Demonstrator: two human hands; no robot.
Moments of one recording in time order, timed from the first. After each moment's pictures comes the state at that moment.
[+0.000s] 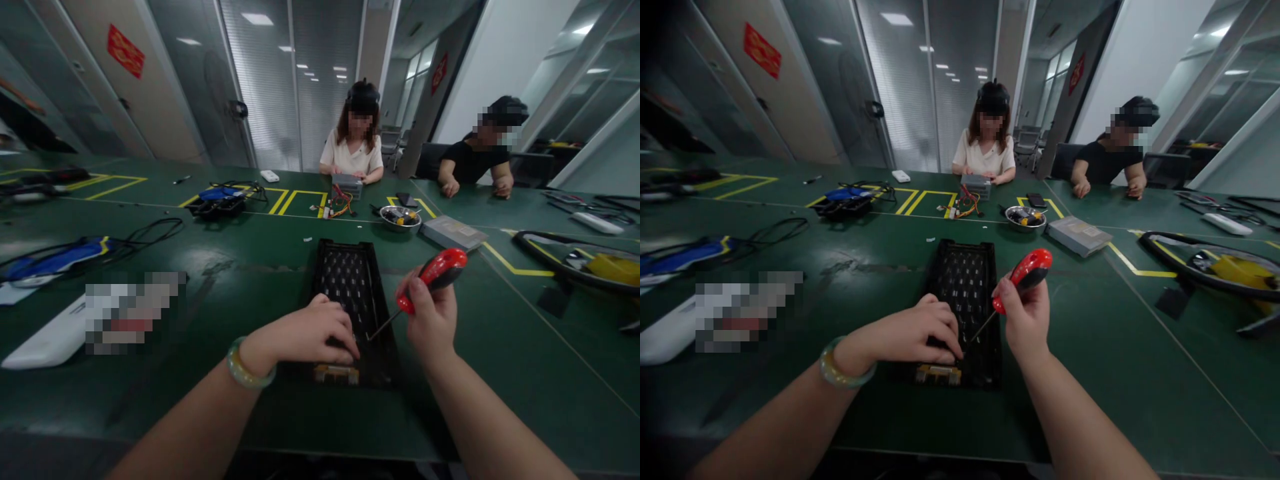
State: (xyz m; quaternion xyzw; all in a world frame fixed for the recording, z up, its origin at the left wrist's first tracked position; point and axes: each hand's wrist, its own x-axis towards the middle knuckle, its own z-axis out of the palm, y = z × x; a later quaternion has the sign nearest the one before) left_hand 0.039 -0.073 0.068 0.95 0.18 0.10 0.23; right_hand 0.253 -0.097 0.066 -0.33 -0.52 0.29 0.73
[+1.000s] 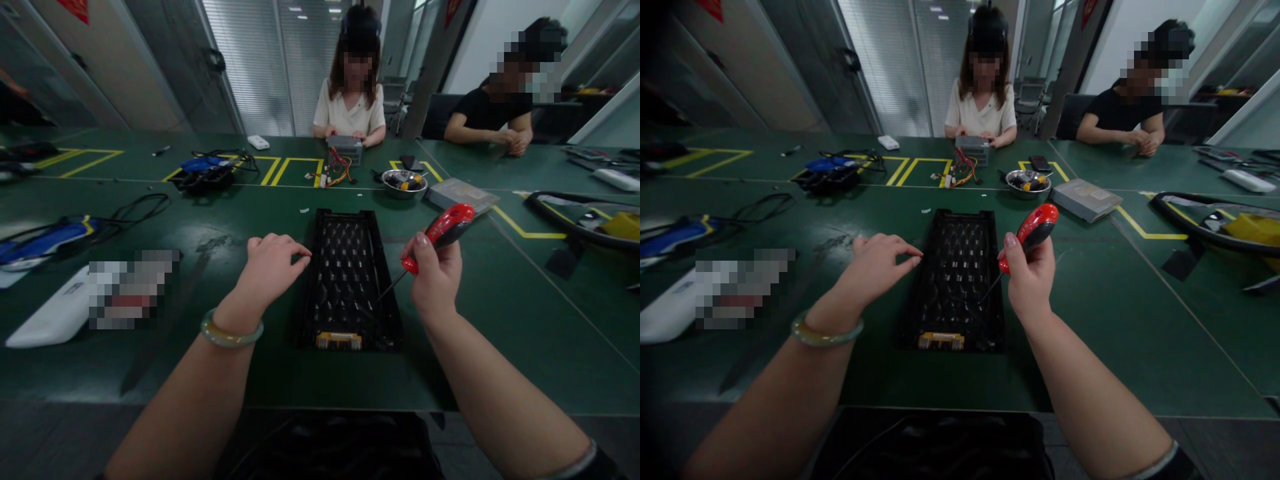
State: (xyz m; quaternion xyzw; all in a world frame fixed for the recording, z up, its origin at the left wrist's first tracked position) left_hand 0.003 -0.045 0.064 0.81 0.58 0.13 0.00; right_hand 0.257 -0.082 0.059 -0.39 -0.51 0.22 0.74
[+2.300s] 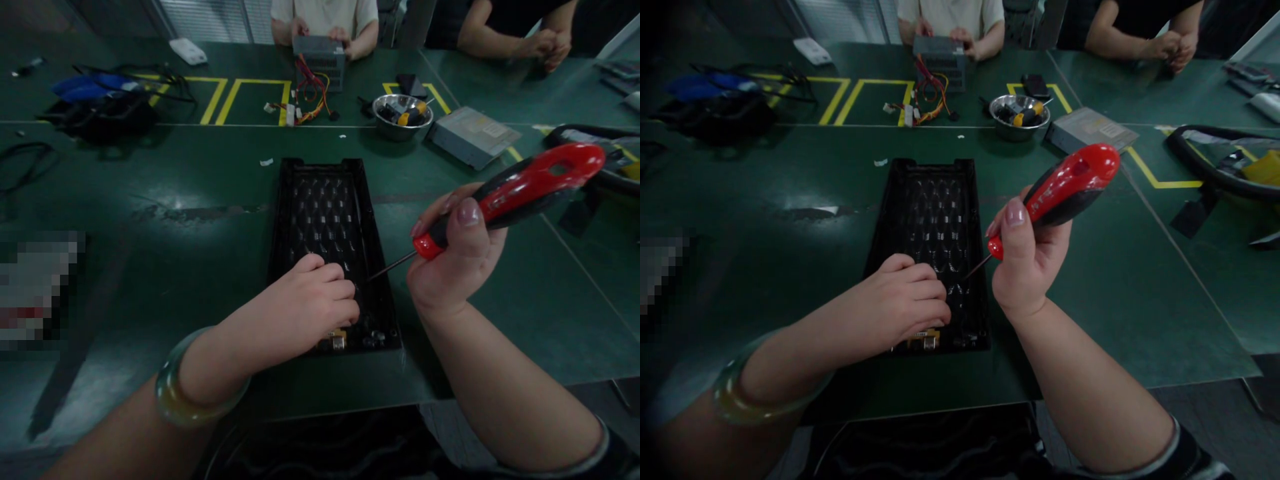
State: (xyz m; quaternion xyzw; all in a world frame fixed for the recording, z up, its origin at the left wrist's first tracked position) left_hand 0.065 -0.082 0.055 0.97 0.17 0.06 0.14; right_hand 0.251 -0.074 0.051 -0.36 -0.47 0.17 0.79
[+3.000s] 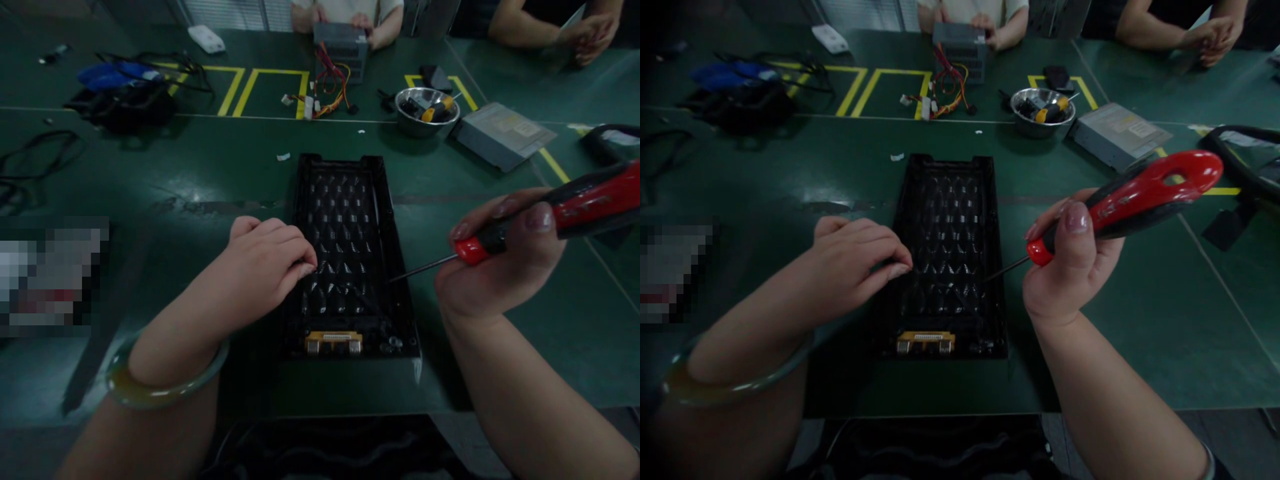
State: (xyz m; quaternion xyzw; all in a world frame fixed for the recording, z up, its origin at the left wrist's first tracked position) left_hand 0.010 -0.048 0.062 0.92 0.38 0.09 0.10; right_hand 0.257 -0.065 0.059 -0.35 -0.47 0.13 0.80
